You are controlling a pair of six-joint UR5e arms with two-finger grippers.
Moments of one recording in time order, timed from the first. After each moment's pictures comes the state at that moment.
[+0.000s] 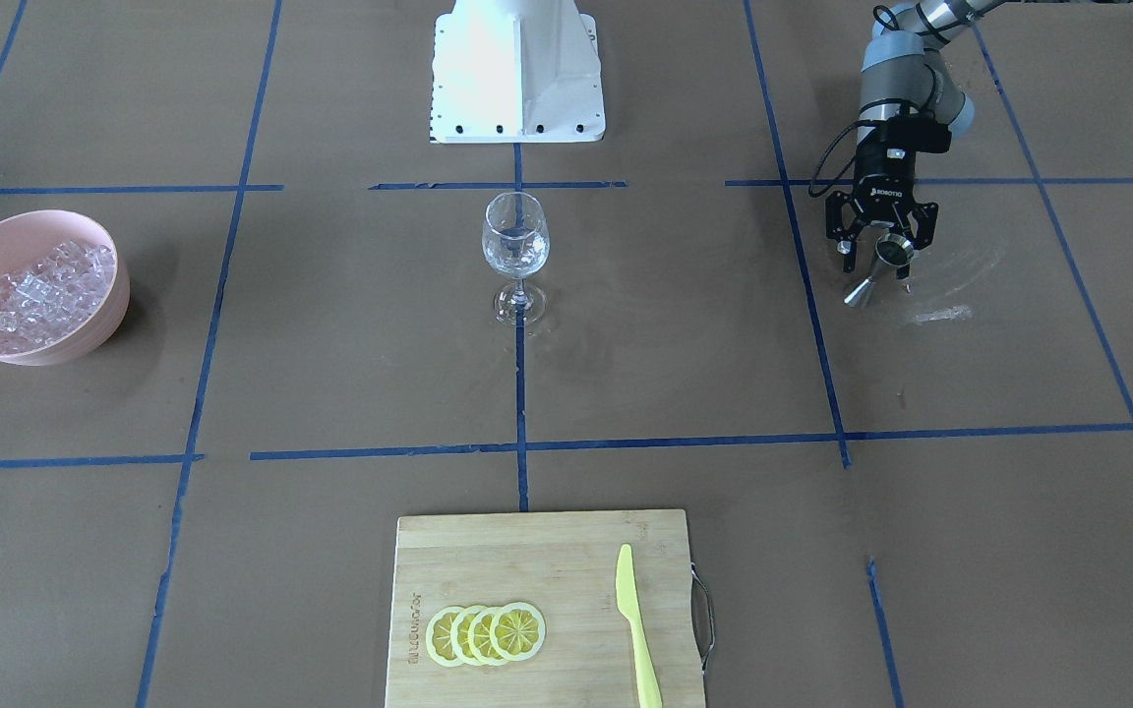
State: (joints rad) left arm -0.06 -1.45 -1.45 -3.16 -0.39 -0.97; right arm 1.49 -1.59 1.70 -1.47 2.41 0.00
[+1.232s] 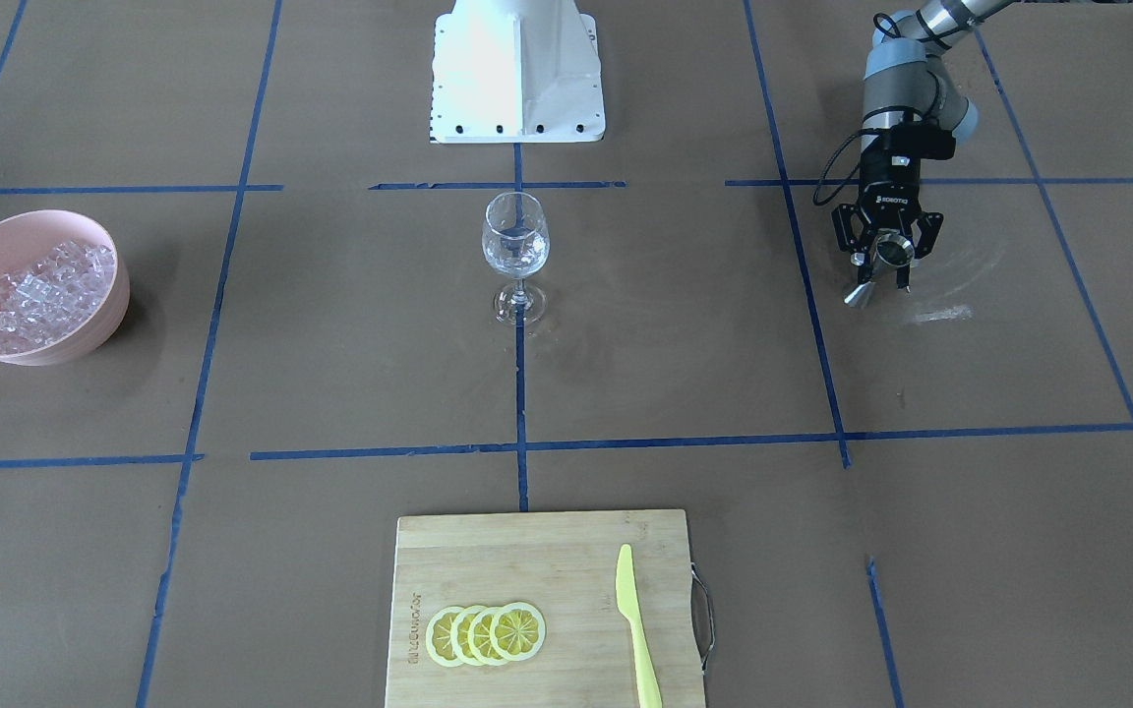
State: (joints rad) left arm -0.08 -1.46 -1.43 -3.16 -0.40 -0.94; right arm 1.49 -1.59 1.69 -1.47 2.41 -0.01
